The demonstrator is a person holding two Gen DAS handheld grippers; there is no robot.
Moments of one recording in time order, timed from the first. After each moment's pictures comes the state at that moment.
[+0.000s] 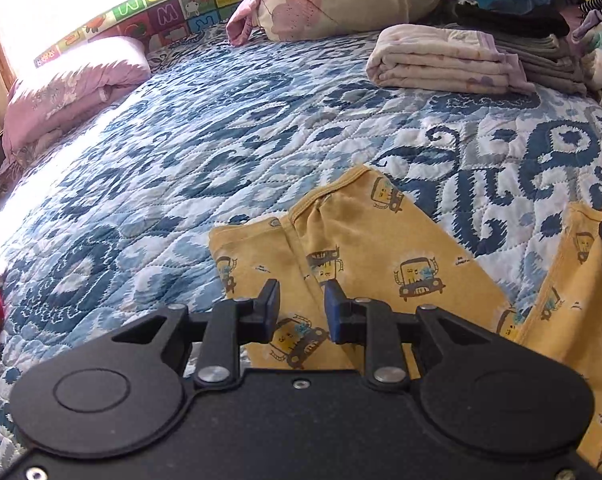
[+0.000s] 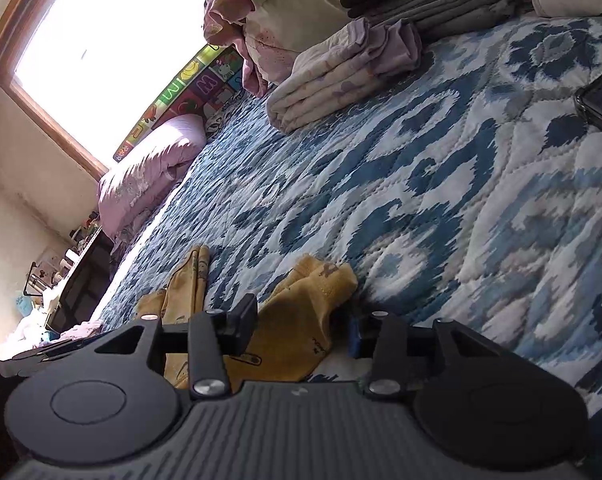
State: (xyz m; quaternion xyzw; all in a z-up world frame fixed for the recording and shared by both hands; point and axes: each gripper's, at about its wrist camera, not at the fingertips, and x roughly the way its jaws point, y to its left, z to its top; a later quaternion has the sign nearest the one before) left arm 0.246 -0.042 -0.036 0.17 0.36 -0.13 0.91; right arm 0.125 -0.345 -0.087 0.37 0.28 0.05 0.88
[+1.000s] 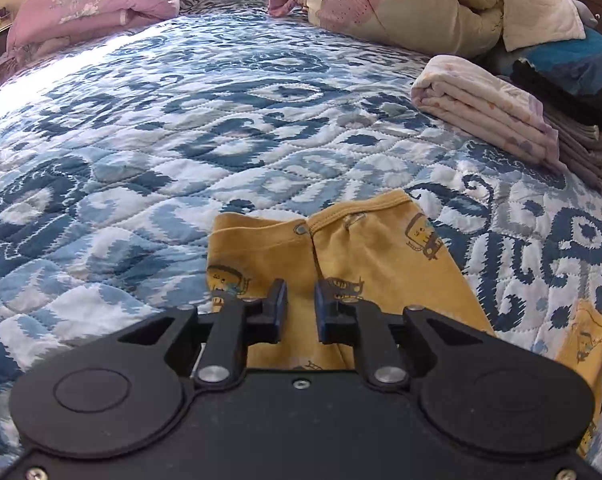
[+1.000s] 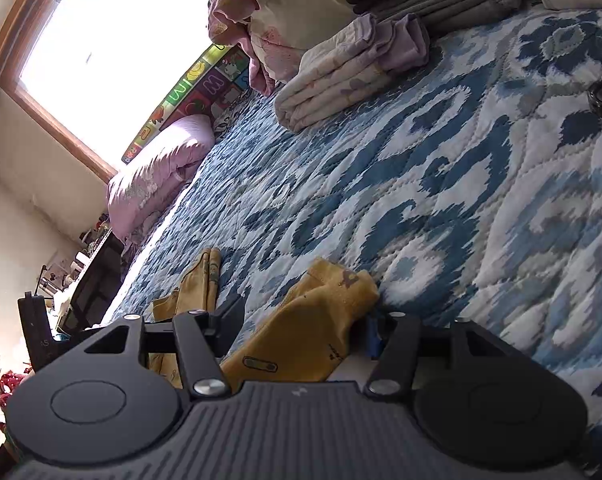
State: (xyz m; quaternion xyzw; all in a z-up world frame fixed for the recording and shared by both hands) left arm 0.283 -0.015 -0.040 -0.01 0.38 -0.13 0.92; right arm 0.131 -0.347 -0.086 0.39 0.28 0.07 0.88
